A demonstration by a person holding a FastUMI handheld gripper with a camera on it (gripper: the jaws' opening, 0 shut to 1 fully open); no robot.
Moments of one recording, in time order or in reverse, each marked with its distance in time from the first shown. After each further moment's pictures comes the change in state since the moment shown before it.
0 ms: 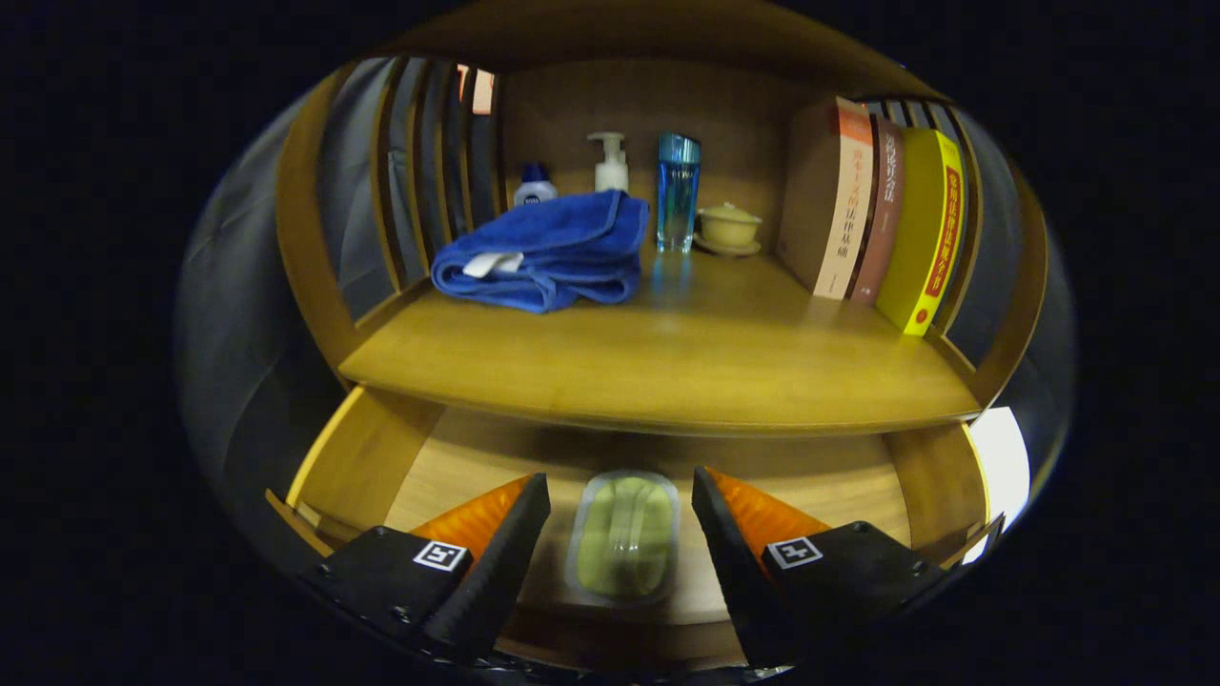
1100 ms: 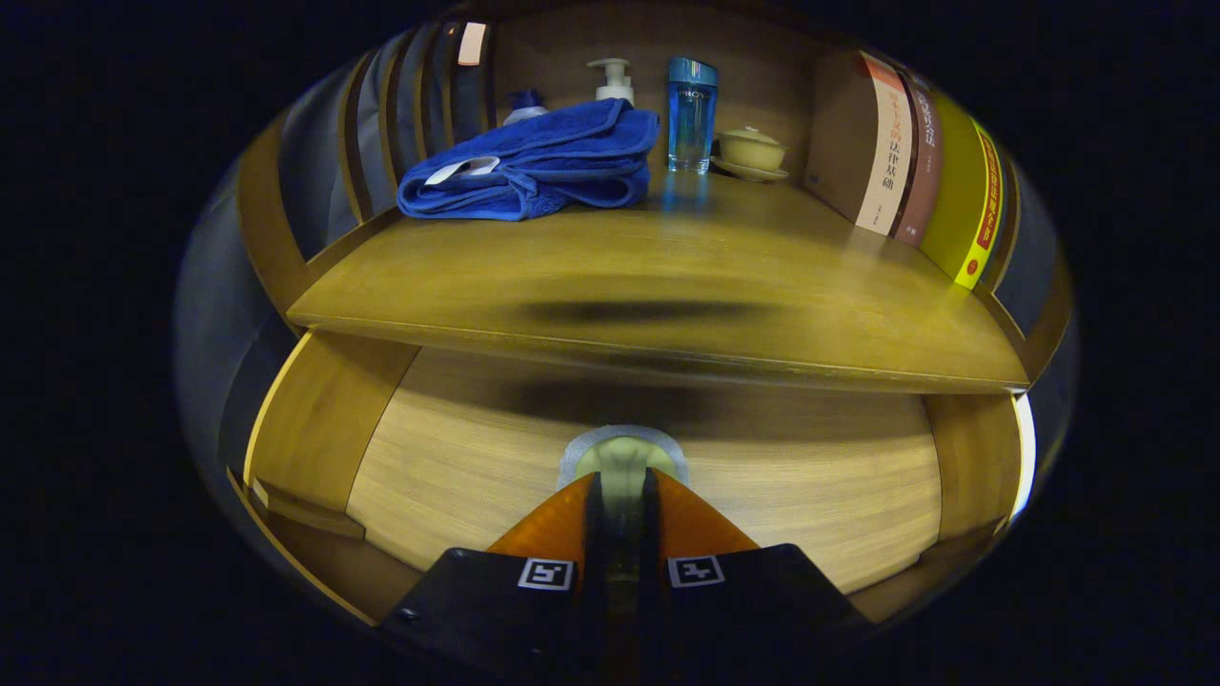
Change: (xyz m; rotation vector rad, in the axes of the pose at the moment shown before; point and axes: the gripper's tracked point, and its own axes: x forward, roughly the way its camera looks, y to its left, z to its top) arm 0.028 0.004 -0.044 0.047 0.157 0.042
